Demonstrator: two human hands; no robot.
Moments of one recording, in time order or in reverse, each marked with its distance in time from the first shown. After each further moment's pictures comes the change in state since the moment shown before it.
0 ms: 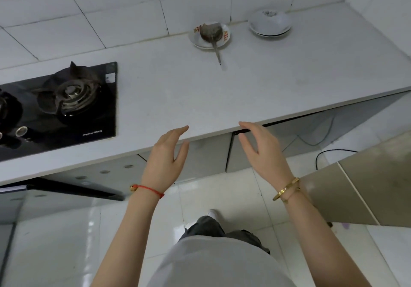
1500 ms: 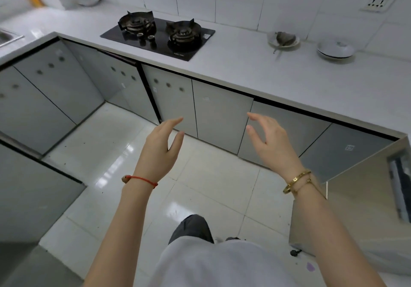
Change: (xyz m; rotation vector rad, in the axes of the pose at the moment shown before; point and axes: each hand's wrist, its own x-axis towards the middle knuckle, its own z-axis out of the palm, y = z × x) left_hand -0.385 0.301 0.112 0.129 0.528 -0.454; right_hand -0.259 0.039 -0.231 -0.031 -0.464 -0.491
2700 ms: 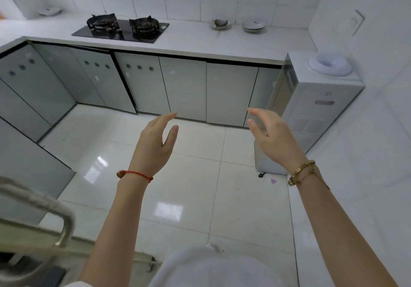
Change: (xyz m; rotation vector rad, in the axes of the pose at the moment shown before) left_hand -0.440 0.056 -0.087 -0.079 -0.033 0.280; right_hand -0.509 -0.125 -0.030 -0.105 0.198 0.116
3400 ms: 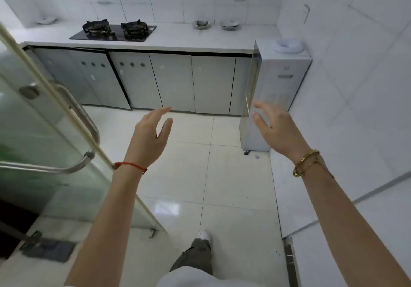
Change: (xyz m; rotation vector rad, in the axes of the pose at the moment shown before) left_hand -0.210 0.097 -0.052 -0.009 0.008 0.114; right_hand -0.251 -0.033 -0.076 -0.063 0.092 -0.028
